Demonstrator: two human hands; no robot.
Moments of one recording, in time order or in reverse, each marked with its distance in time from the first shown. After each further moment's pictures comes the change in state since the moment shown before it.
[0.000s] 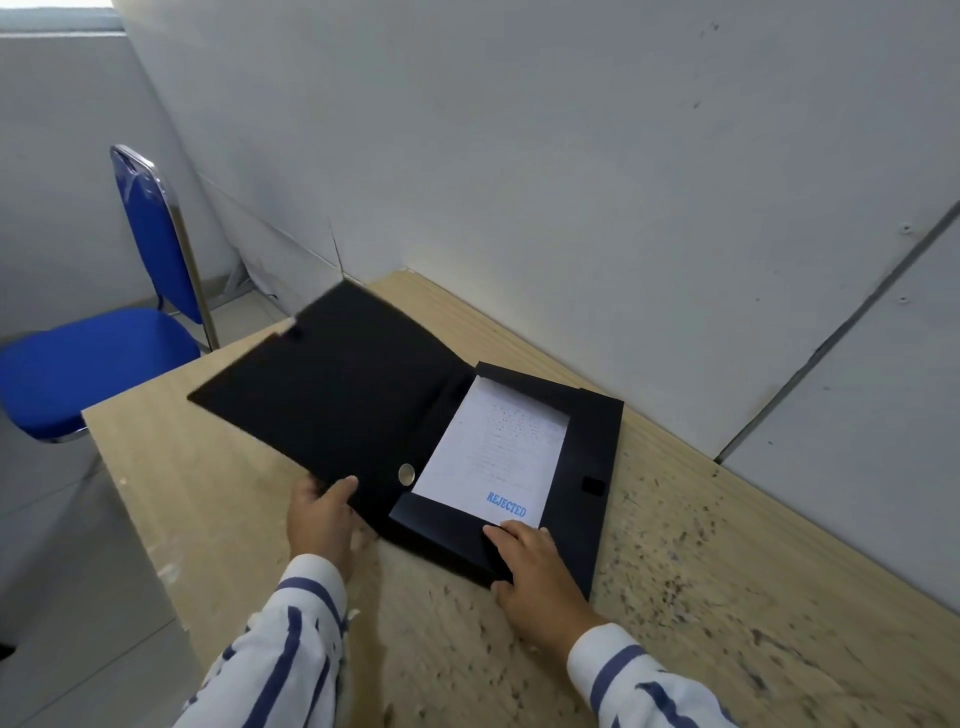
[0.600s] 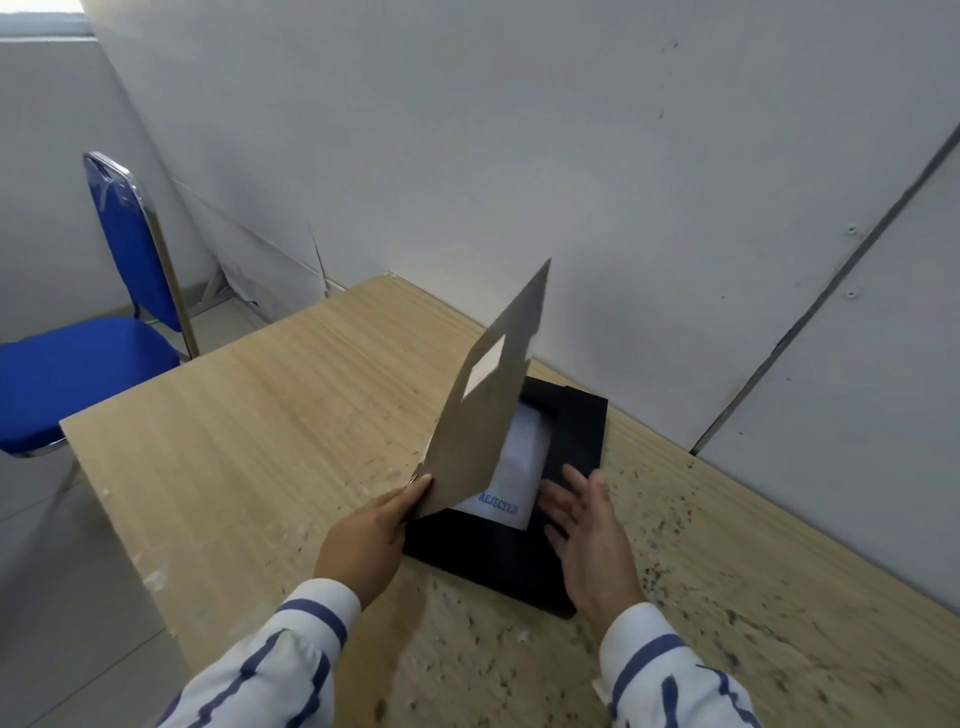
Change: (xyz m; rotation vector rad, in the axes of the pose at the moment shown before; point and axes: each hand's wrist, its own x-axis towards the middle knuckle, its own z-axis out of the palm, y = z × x) left_hand -0.043 -0.001 0.007 1.149 -0.487 0.721; right_hand -0.012 0.012 -0.047 1.396 0.372 0.246
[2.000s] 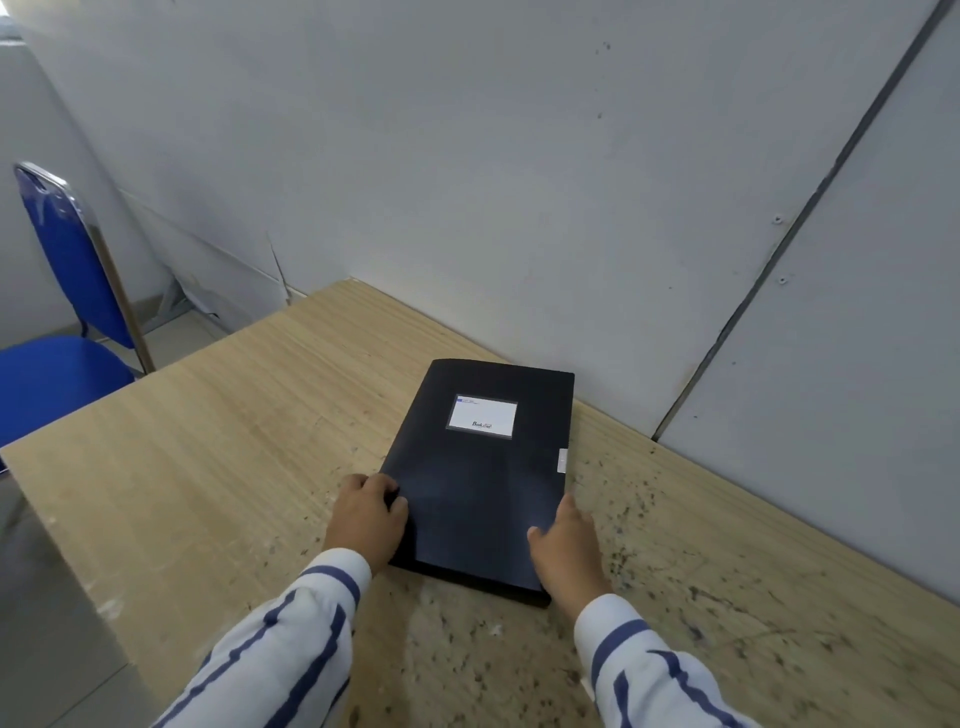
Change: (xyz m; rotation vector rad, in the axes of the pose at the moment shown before) left_hand 0.036 0.022 0.022 -0.210 -0.014 -0.306; right_hand -0.001 0.005 -0.012 -1.054 0.257 0.062
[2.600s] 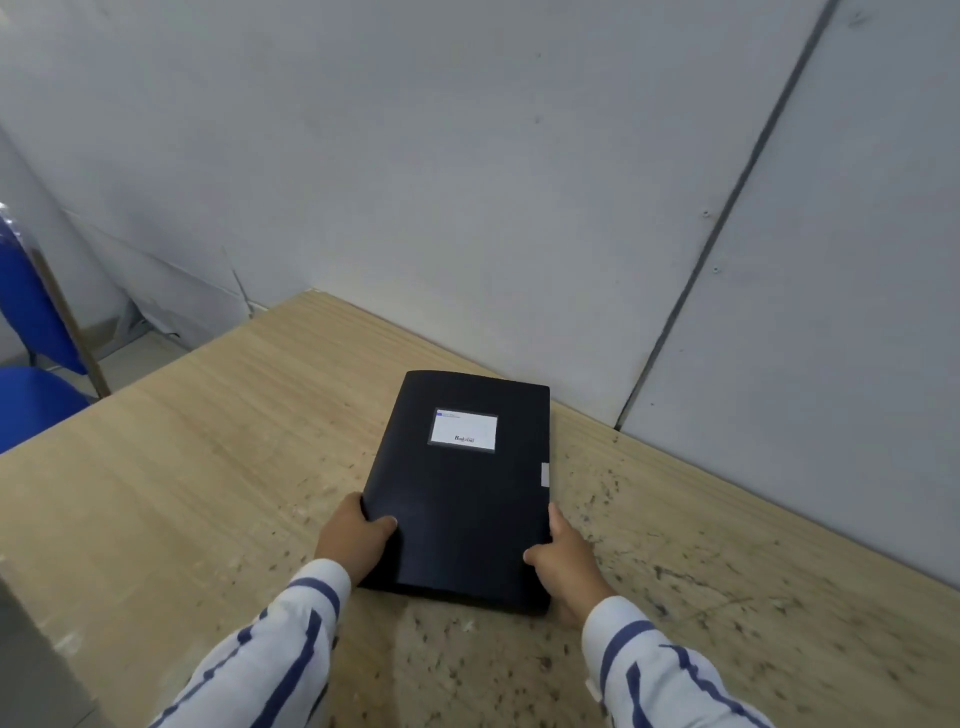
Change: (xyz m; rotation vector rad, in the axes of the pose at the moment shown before) left_hand -0.004 0.008 0.015 -0.197 -0.111 -0.130; right_hand 0.009 0.043 -0.015 0.322 -0.172 0.088
